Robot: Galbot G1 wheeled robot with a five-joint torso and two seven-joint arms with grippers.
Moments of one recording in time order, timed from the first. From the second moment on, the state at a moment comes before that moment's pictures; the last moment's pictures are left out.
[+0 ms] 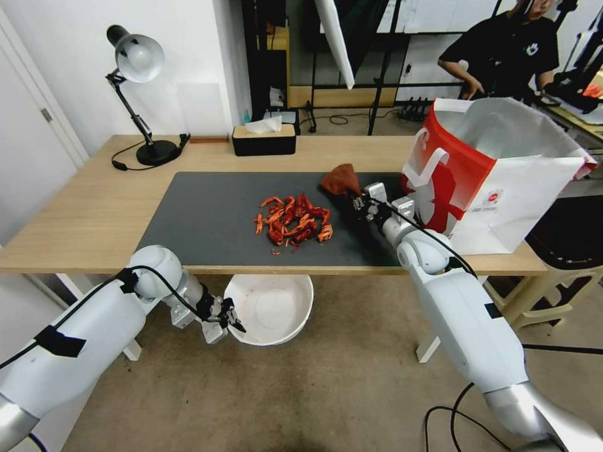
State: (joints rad) left arm 0.69 -0.80 0.07 -1.57 0.47 -0.73 1.26; right arm -0.69 1.22 0.19 1.44 0.26 -0.31 -0.20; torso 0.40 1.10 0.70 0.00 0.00
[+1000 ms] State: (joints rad) left arm 0.56 -0.85 0.17 -1.54 0.51 -0.73 1.29; right arm -0.88 1.20 0.14 1.65 0.25 -0.37 -0.18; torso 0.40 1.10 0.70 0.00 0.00
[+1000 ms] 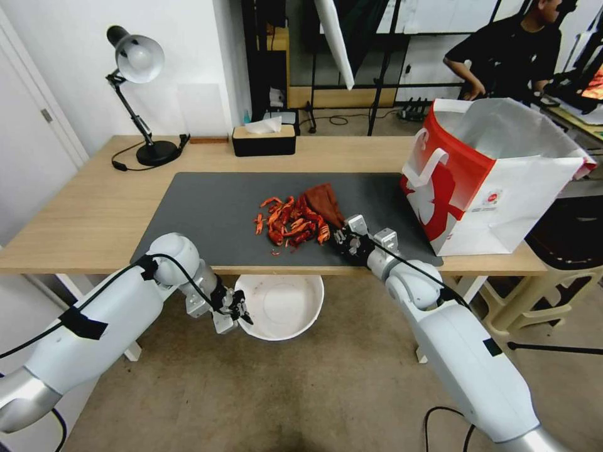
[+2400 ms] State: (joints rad) left arm 0.55 -0.84 0.18 -1.52 0.46 -0.72 1.29; right arm -1.06 1.20 0.10 1.88 0.19 -0.42 -0.14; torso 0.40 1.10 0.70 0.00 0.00
